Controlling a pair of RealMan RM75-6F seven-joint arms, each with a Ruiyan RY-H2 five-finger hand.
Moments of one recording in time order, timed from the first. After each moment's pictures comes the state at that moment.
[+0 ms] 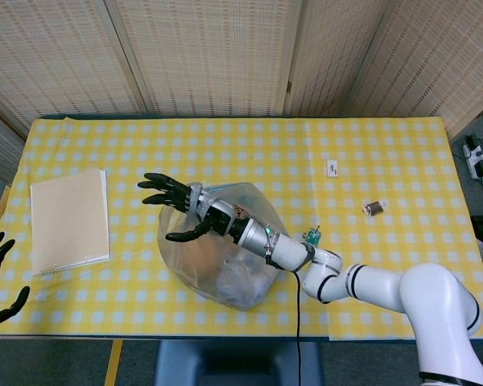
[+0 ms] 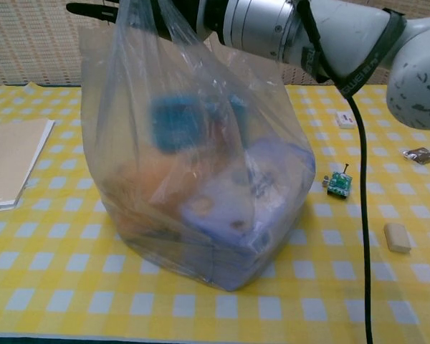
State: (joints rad) left arm -0.04 -1.05 -0.02 -1.56 1.64 1.66 -0.21; right arm 1.24 -1.60 0.21 -1.20 -1.60 1.00 1.89
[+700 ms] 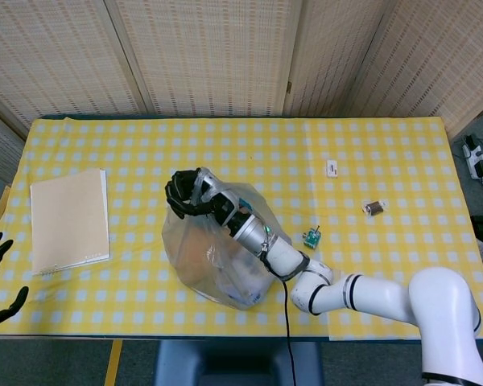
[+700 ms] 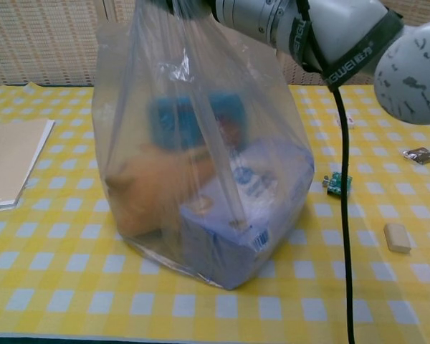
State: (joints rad) left arm -0.04 -1.05 -0.02 -1.56 1.64 1.66 -0.20; right arm 1.17 -1.62 0.36 -1.37 -1.34 0.96 1.72
